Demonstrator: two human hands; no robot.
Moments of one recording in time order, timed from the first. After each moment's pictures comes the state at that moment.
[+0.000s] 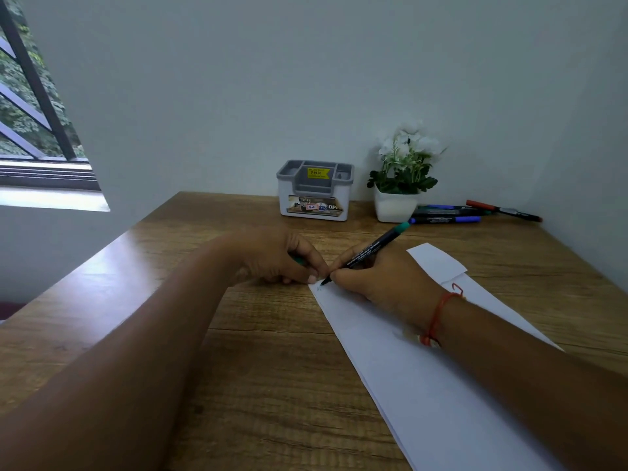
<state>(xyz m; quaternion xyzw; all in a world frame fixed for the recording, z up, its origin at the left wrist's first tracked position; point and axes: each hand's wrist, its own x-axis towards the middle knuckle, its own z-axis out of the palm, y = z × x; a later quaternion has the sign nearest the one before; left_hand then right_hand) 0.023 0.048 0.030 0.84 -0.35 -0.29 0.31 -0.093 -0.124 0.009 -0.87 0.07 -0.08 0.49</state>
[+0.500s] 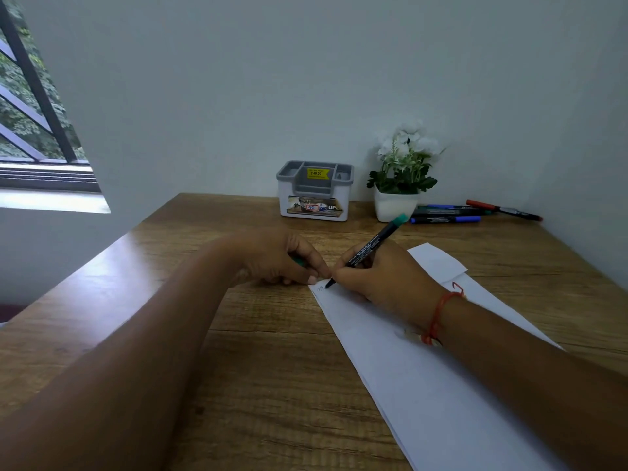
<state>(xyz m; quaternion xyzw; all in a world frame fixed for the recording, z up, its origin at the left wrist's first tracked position) 0.020 0.047 0.034 0.84 -0.35 -0.28 0.31 -0.090 -0.123 0.010 -0.88 0.07 -0.06 0.47</state>
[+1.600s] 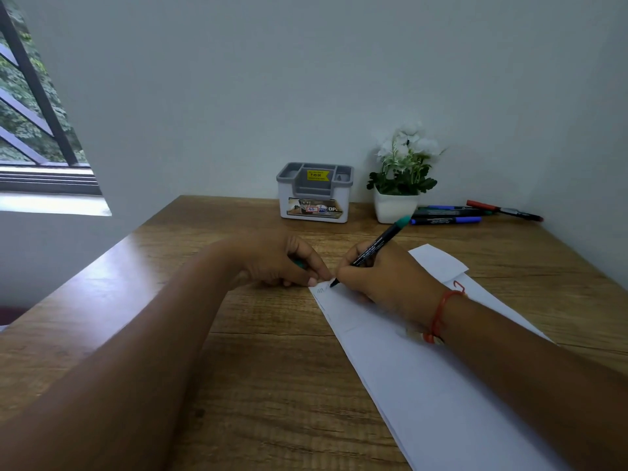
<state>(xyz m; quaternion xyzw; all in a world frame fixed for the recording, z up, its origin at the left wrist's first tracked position) 0.019 0.048 0.032 0.83 -0.35 -0.28 0.32 -0.091 -0.123 0.013 -0.88 0.08 -0.07 0.47</state>
